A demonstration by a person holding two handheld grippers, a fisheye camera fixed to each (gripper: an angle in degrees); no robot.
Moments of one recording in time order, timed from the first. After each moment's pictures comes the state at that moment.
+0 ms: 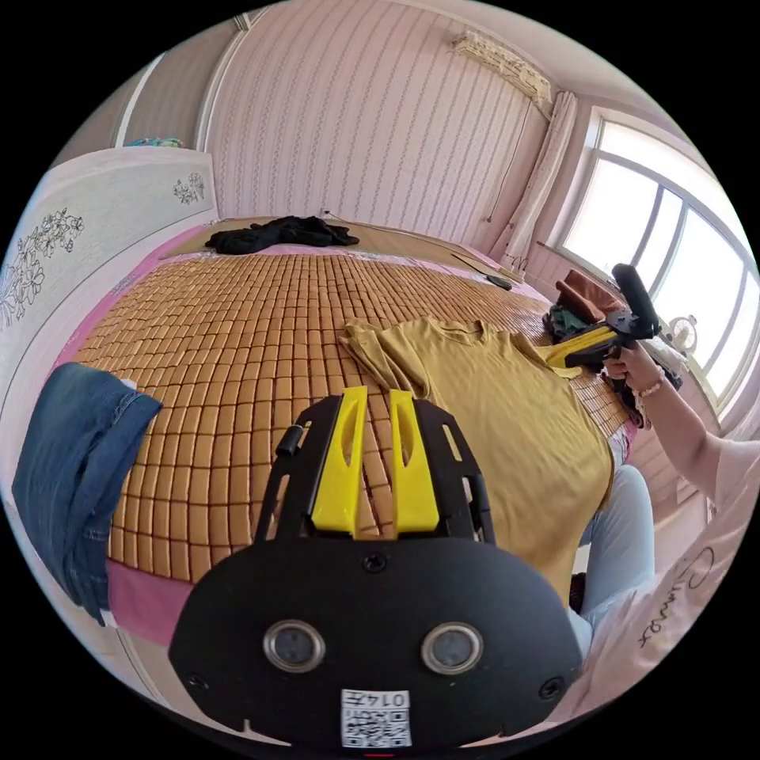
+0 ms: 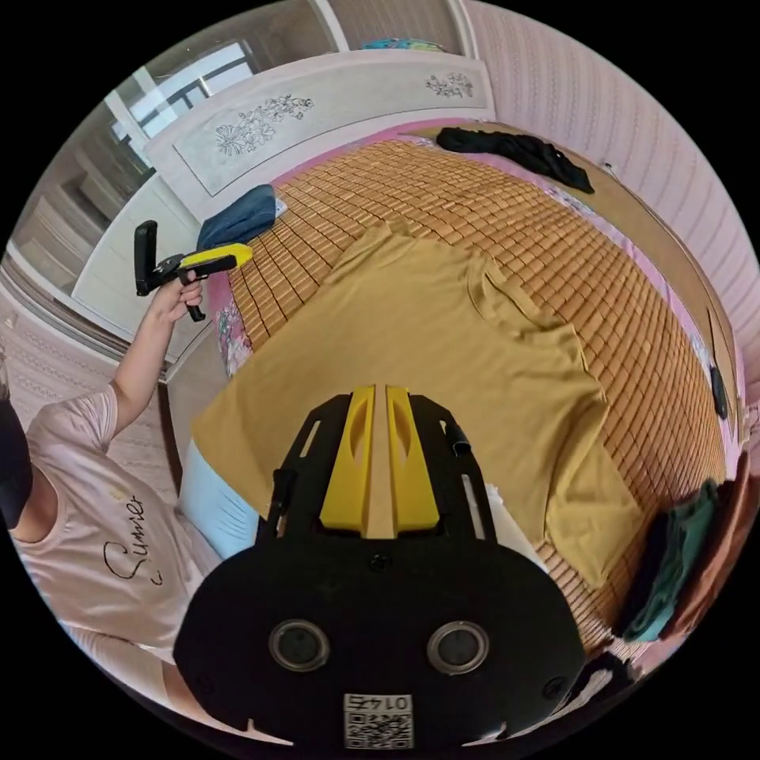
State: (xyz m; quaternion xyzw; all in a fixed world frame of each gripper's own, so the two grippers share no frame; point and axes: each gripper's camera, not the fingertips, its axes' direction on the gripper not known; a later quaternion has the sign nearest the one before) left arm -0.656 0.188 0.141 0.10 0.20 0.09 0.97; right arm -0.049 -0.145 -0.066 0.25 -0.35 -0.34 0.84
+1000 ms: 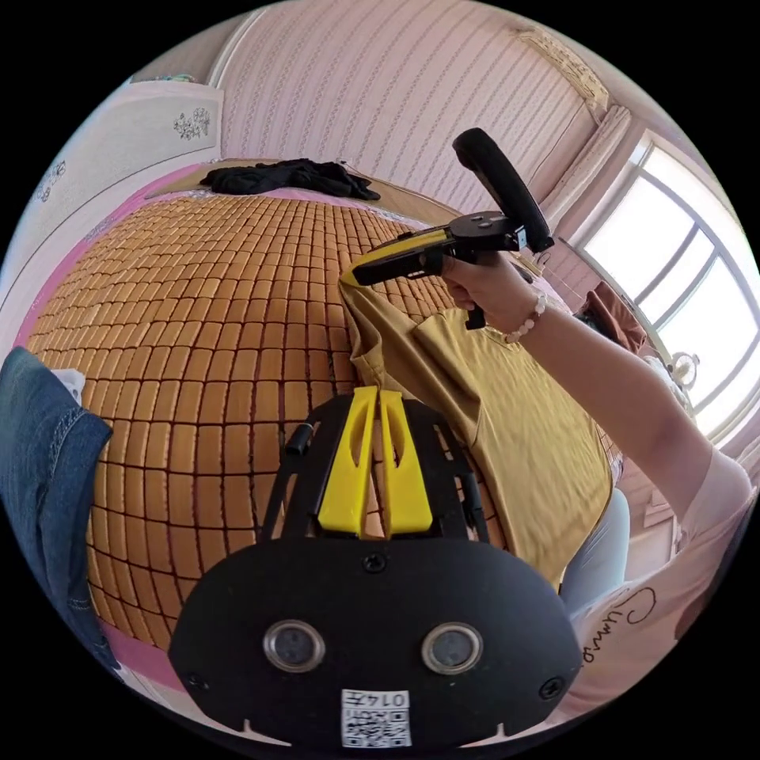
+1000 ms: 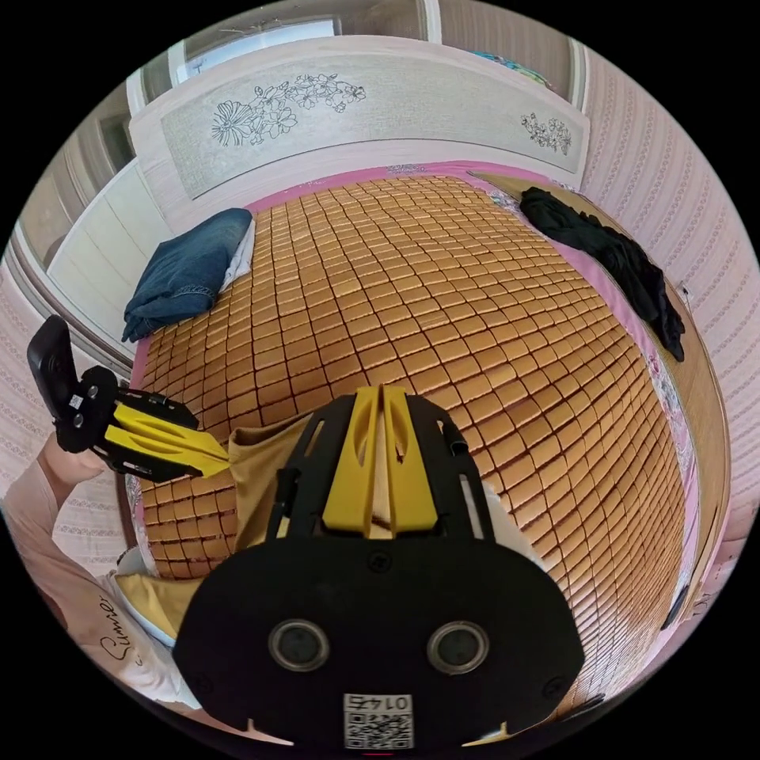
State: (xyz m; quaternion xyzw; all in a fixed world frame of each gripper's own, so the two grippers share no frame) left arm -0.663 0.082 0.275 0.02 0.24 0.04 0.97; right arm -0.303 -0.368 -0.209 0.31 -0.30 -0.42 0.80
